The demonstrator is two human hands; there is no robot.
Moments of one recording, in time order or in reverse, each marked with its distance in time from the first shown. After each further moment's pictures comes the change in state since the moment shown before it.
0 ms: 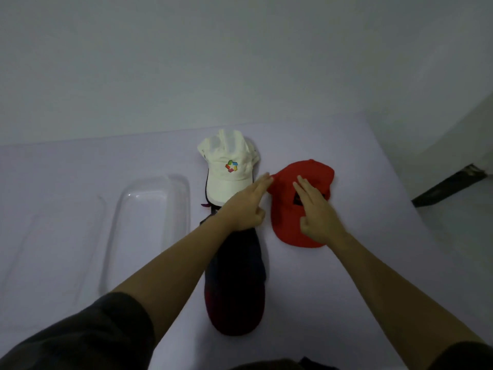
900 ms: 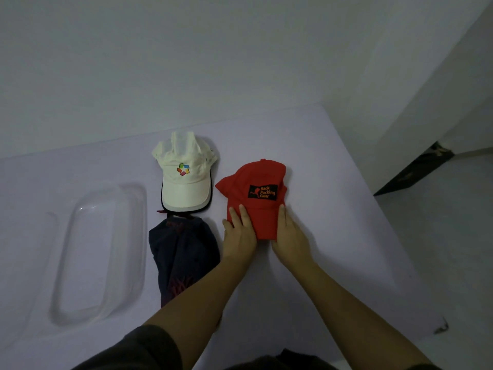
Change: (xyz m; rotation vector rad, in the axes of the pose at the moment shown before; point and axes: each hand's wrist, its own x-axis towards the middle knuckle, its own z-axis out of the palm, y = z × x) left_hand 0.021 0.066 0.133 0.214 0.033 -0.481; right_hand -0.064 0.044 0.044 0.078 -0.009 0.340
